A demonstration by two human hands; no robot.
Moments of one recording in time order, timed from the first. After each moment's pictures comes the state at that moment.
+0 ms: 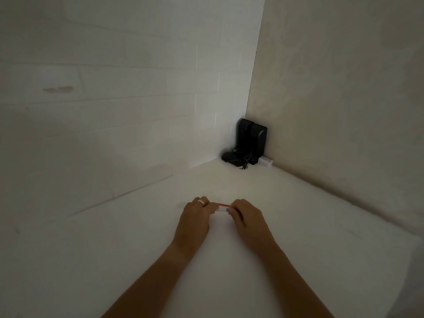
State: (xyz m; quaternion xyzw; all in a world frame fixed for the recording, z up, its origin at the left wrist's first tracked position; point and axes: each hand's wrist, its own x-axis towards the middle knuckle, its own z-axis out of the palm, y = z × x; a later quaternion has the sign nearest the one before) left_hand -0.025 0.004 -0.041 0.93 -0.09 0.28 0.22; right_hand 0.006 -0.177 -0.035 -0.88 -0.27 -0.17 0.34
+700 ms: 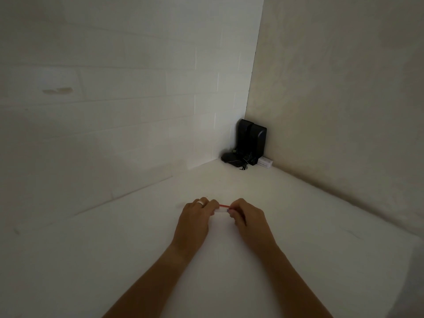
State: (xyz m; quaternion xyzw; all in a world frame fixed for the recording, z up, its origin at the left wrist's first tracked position) left_hand -0.029 0.002 -0.037 0.93 -0.10 0.30 0.21; right_hand 0.003 -0.179 -0.031 -0.87 -0.25 -0.16 0.40
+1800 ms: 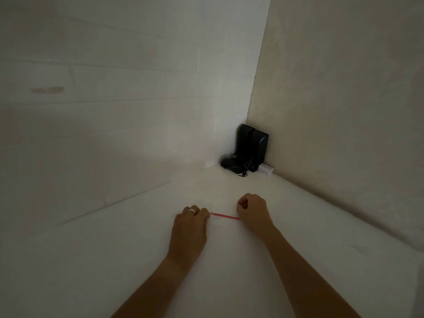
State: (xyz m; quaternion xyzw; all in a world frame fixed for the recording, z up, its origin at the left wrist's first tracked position) left_hand -0.013 0.011 -0.052 0.93 -0.03 0.29 0.22; right_hand 0.094 -0.178 -0.031 -0.94 -0.08 -0.10 0.31
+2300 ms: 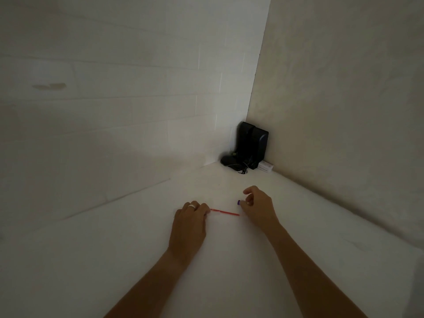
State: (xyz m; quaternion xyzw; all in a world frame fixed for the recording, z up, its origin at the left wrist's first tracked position) left_hand -0.016 0.011 -0.046 0.92 -0.04 0.30 0.24; right_hand 0.080 -0.191 -0.018 -0.93 -0.08 -0.12 0.34
